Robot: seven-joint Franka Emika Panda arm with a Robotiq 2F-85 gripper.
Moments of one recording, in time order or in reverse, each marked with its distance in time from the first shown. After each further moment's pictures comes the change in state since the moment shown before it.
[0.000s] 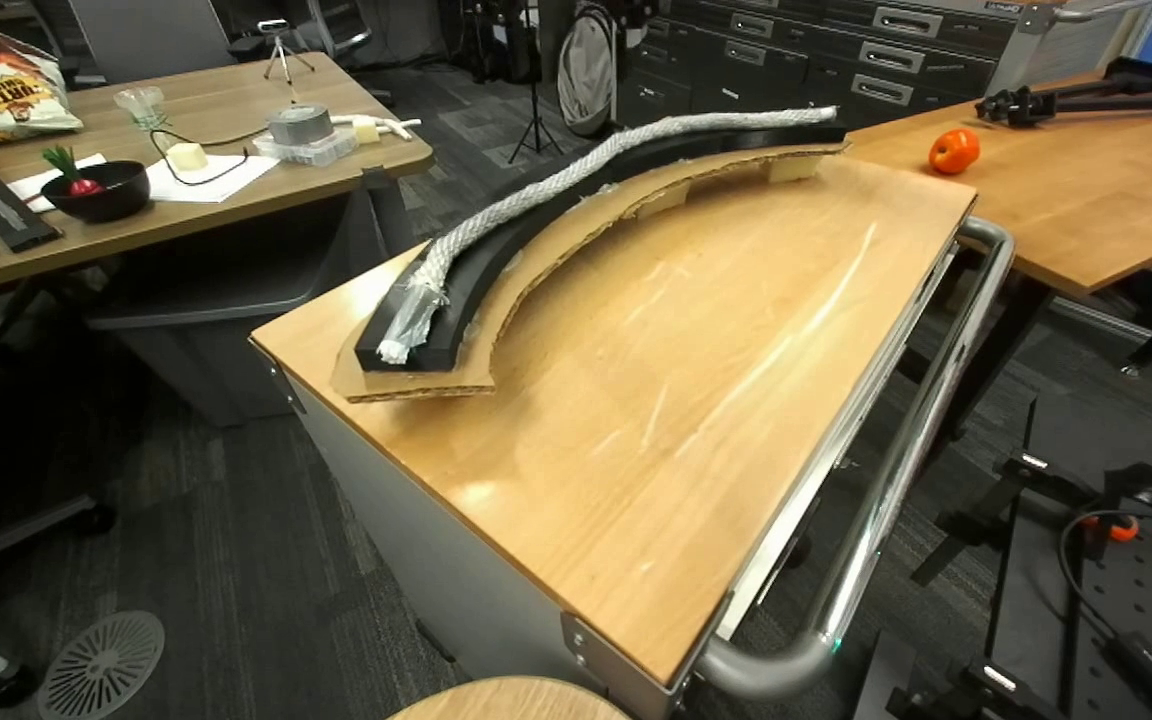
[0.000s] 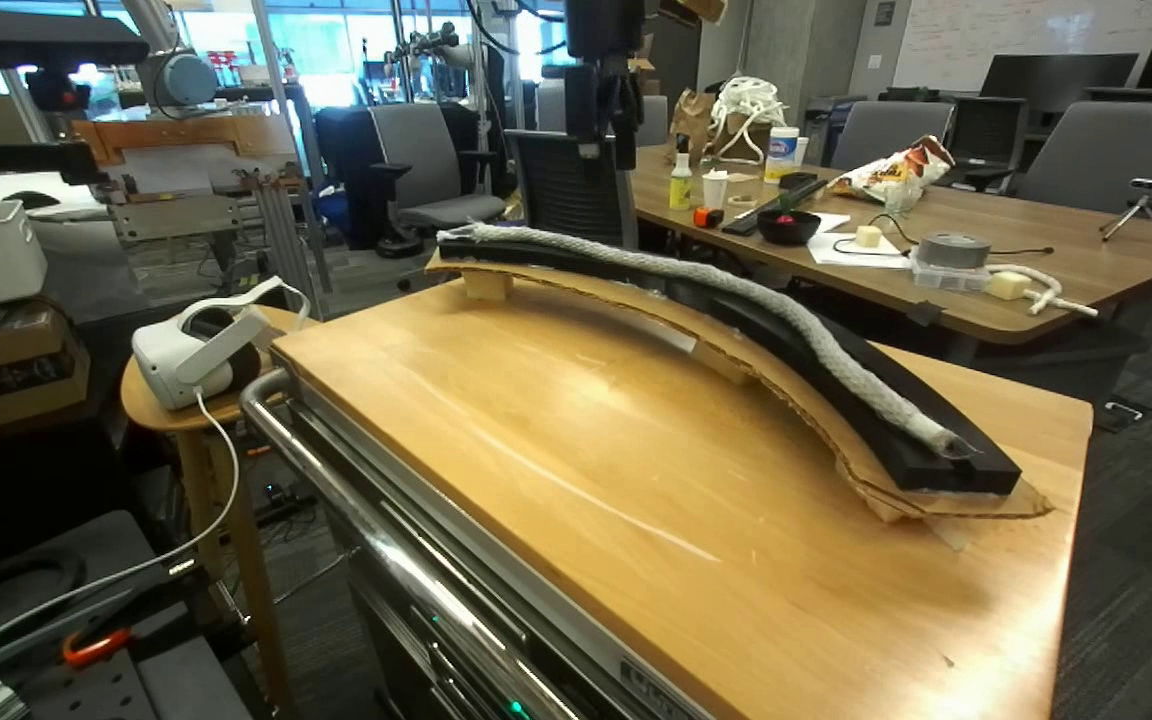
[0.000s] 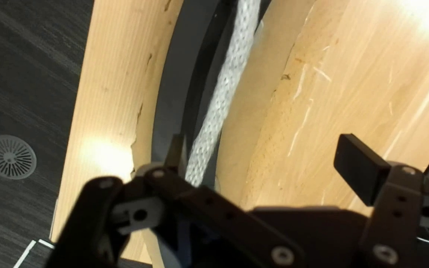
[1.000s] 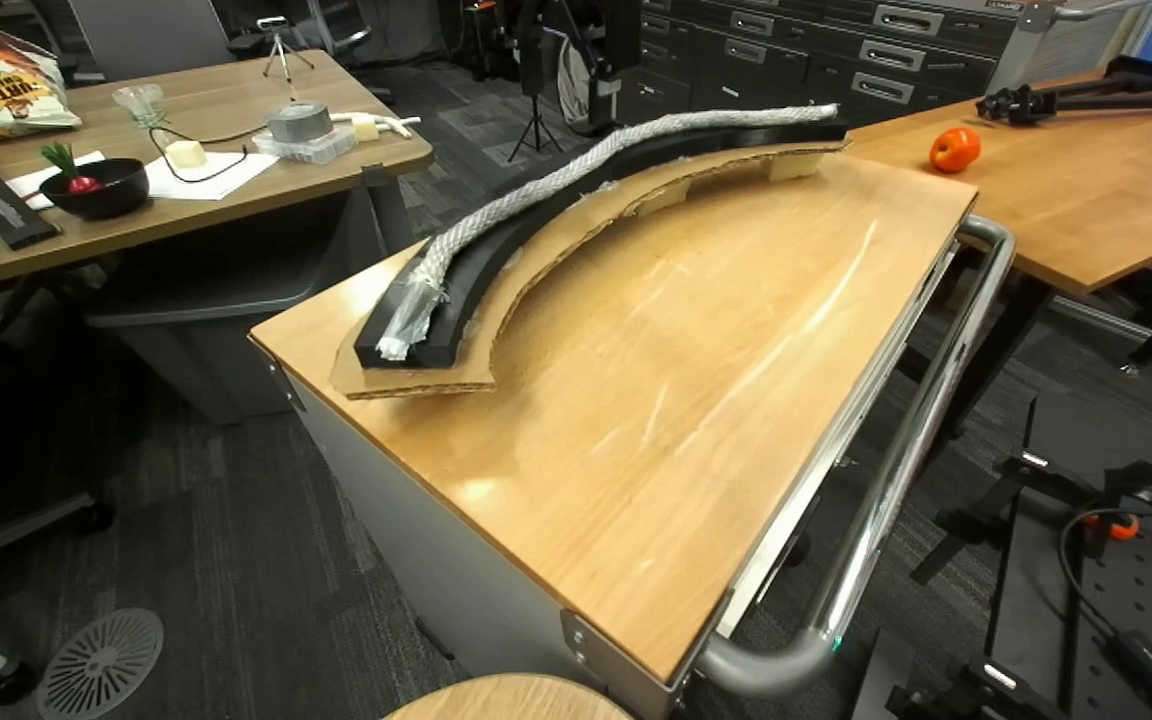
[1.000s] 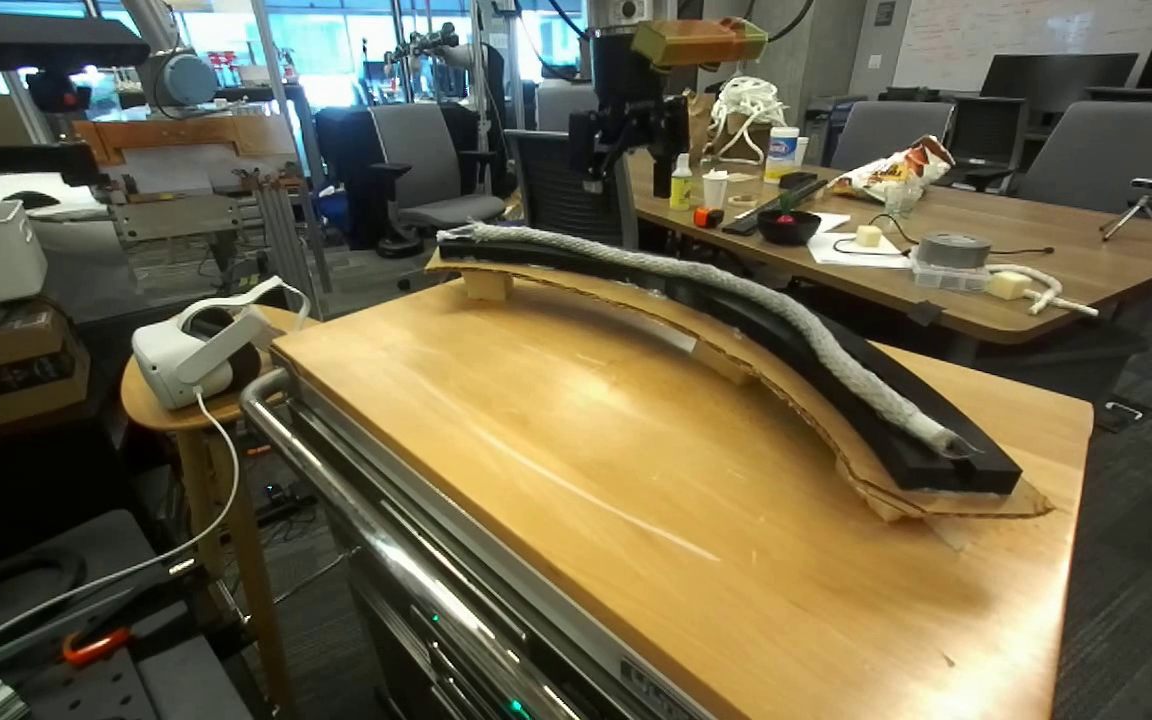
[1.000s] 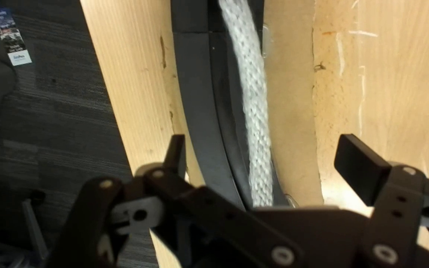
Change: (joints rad) arm -0.038 0.046 -0.003 -0.030 0.055 0.132 0.414
